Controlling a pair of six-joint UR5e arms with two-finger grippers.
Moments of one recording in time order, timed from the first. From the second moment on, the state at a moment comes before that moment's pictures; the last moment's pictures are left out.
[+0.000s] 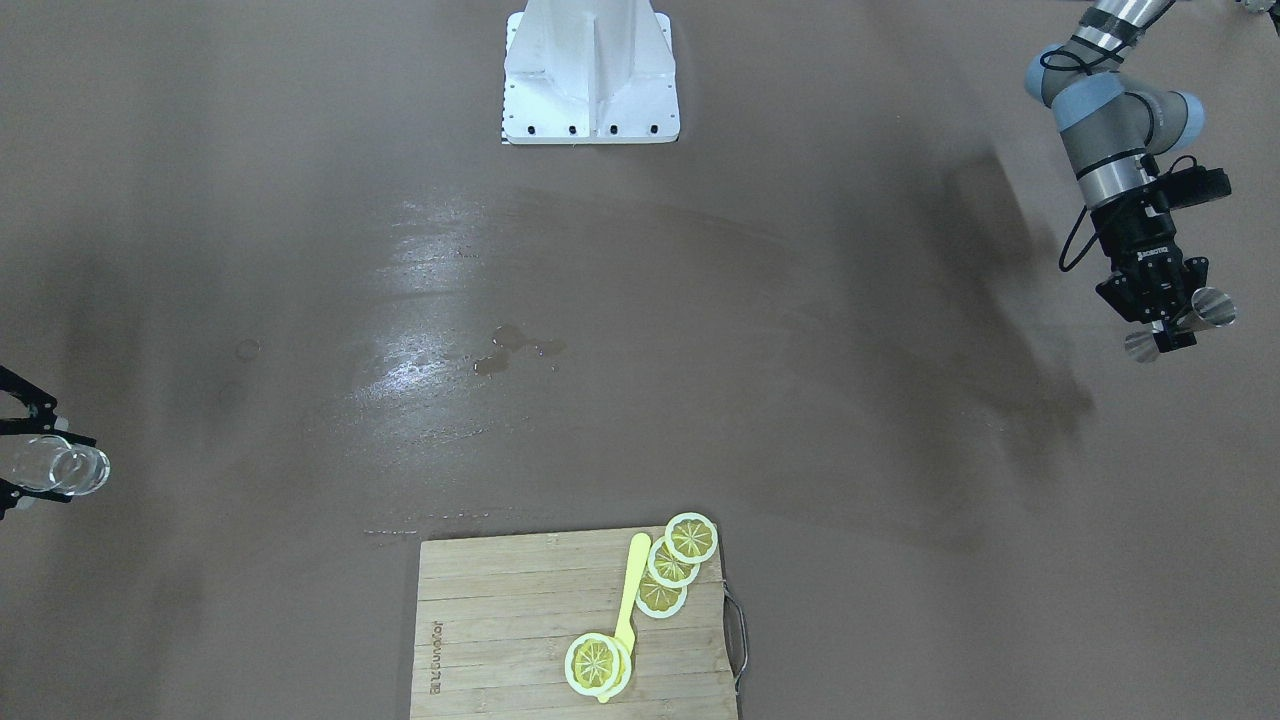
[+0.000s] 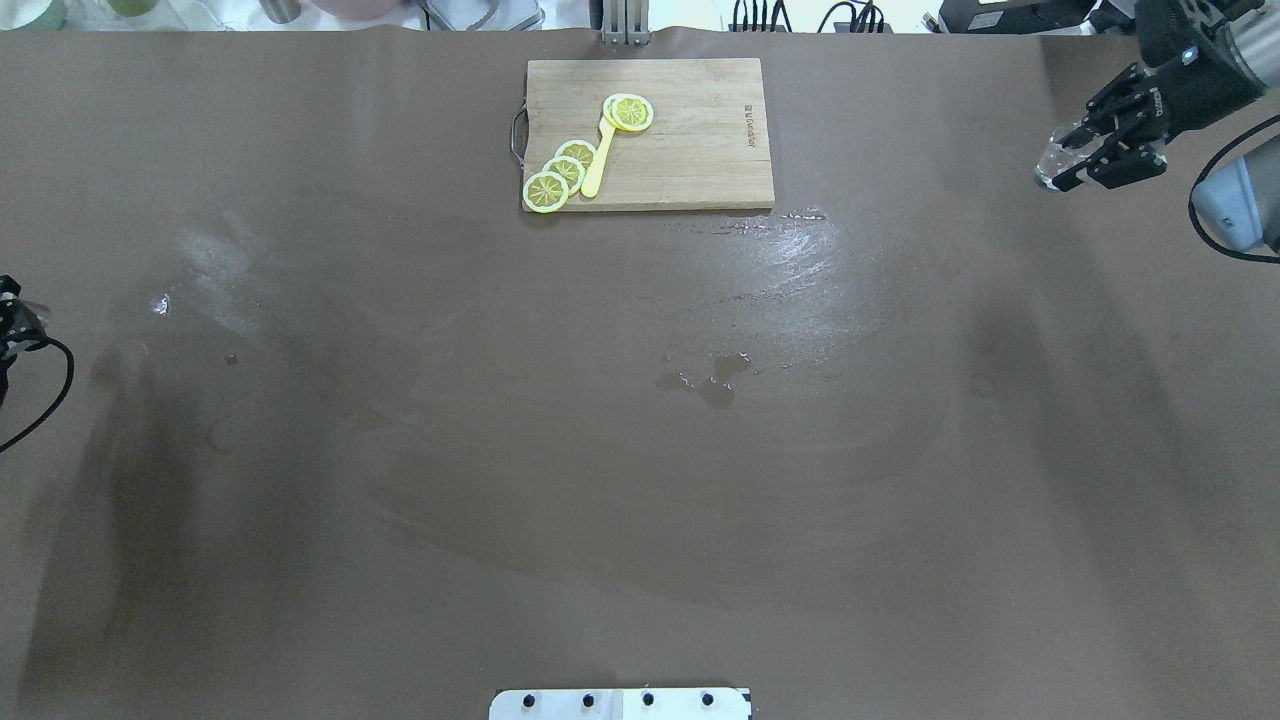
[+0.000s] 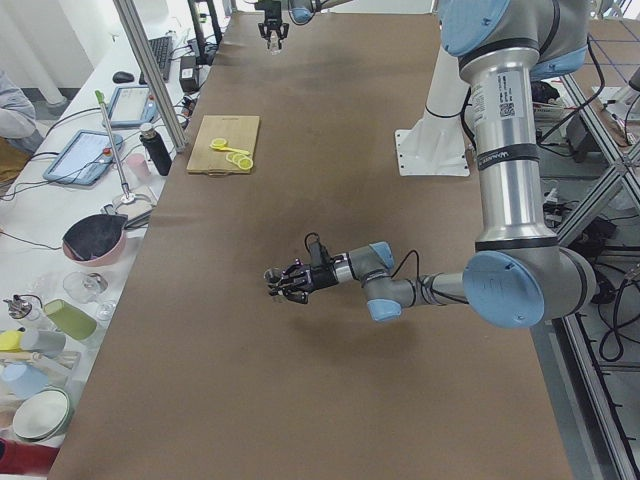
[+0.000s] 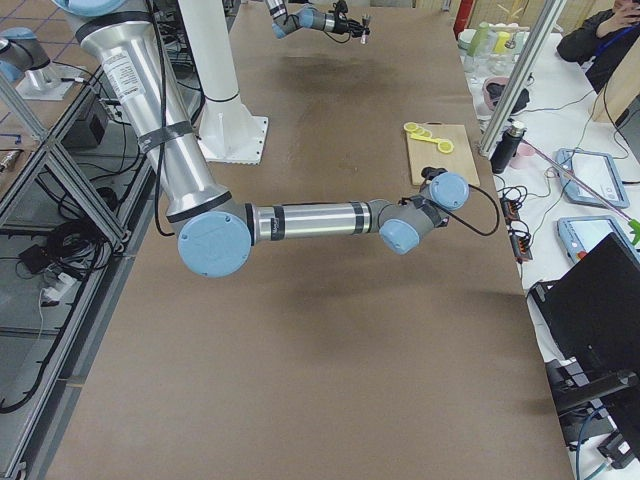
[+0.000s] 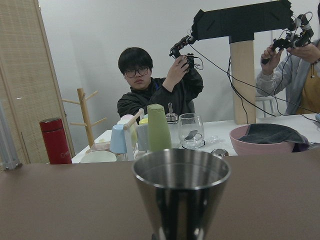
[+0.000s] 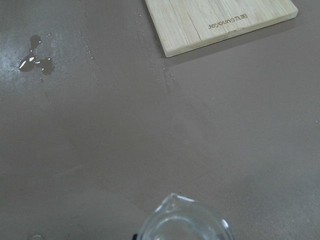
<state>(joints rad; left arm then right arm) -0.49 -1.35 -1.44 -2.86 -0.61 -1.37 1.25 -1.16 1.22 -0.86 2.66 -0.46</state>
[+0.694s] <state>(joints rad) -0.47 -1.35 -1.44 -2.76 -0.60 -1.50 1.16 -1.23 1.20 -0.50 2.56 -0.27</state>
